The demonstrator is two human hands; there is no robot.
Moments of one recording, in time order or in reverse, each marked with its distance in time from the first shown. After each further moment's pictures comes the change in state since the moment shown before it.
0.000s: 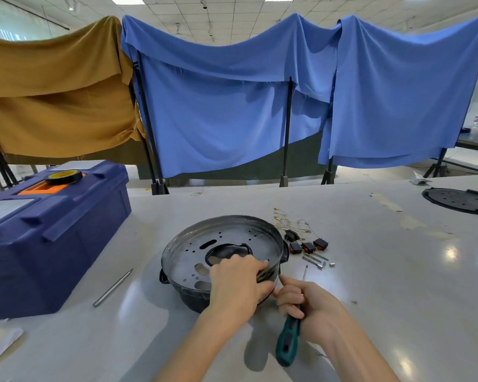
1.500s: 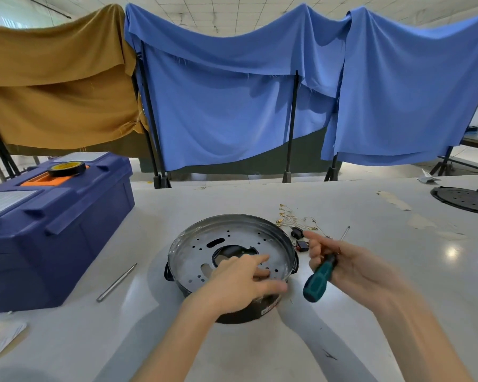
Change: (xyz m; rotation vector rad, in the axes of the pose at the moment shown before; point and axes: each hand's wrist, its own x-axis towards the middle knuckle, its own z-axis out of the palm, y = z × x) left_hand 0.009 -0.031 -0.003 -0.437 -0.387 0.039; right_hand -0.018 -0.061 0.009 -0.324 -0.180 -0.366
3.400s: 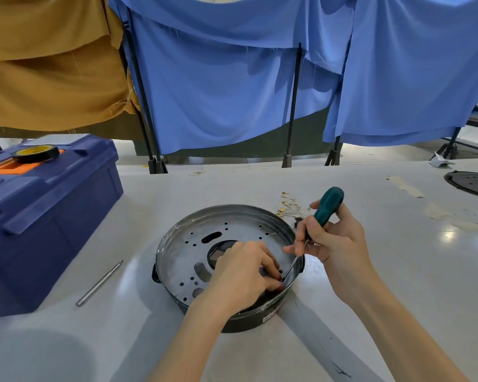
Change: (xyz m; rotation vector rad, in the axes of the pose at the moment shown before) left_hand 0.034 -0.002 0.008 0.044 0.138 0.096; right_hand 0.043 0.023 0.008 -0.415 -0.079 -0.571
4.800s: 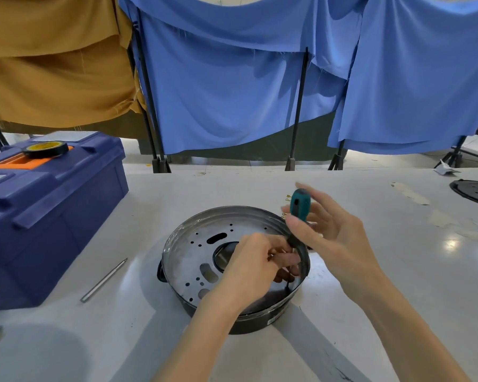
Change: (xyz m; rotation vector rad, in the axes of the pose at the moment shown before) left_hand 0.002 0.011 0.002 -0.598 0.066 -0.001; right_hand 0.001 -0.016 0.015 -0.529 -0.096 -0.102
